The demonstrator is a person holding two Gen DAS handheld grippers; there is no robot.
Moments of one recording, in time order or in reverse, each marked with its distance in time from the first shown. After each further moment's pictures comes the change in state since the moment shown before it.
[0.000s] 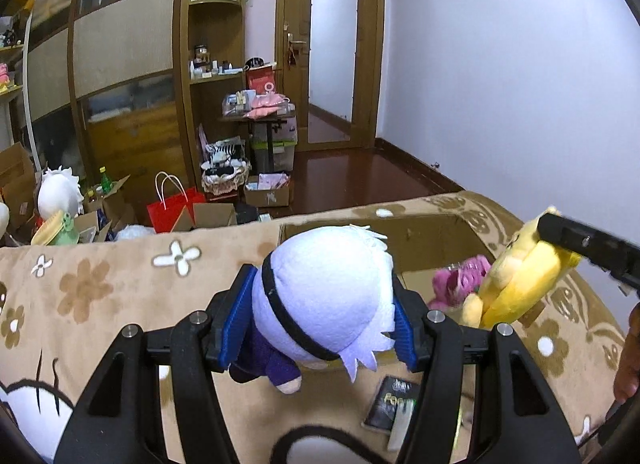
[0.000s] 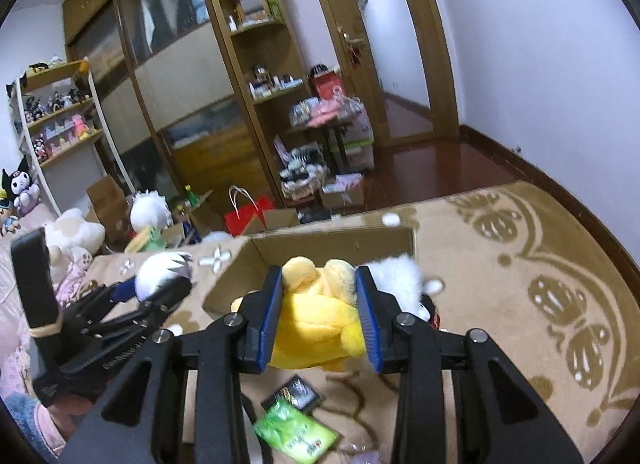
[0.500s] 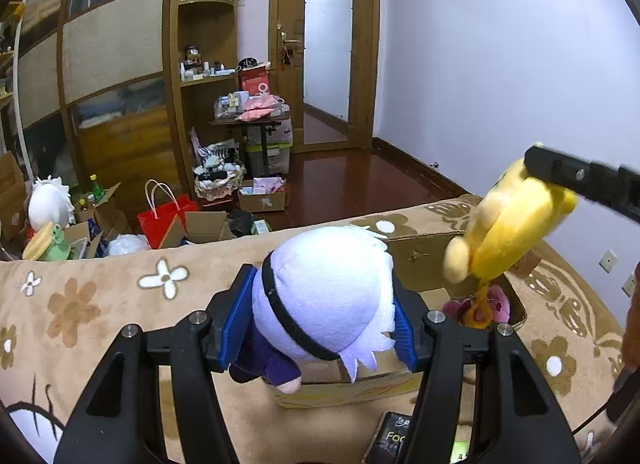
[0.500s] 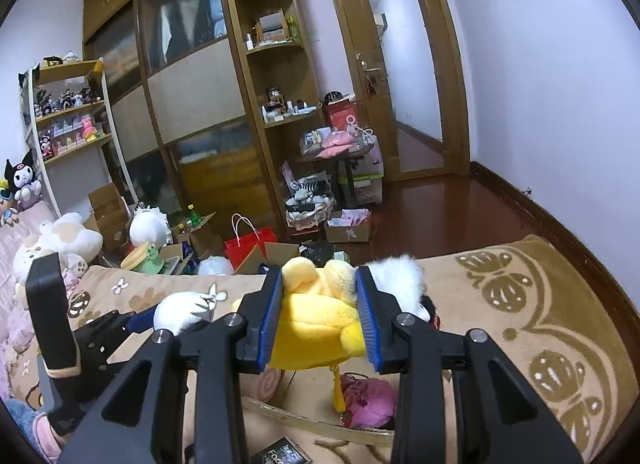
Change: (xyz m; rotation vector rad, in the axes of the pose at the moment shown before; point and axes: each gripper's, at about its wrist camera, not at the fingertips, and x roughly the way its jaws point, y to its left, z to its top) left arm 0.043 -0.004 0.021 0.013 0.012 -0.018; right arm 0.029 0.007 0.047 -0.075 -0.073 0.015
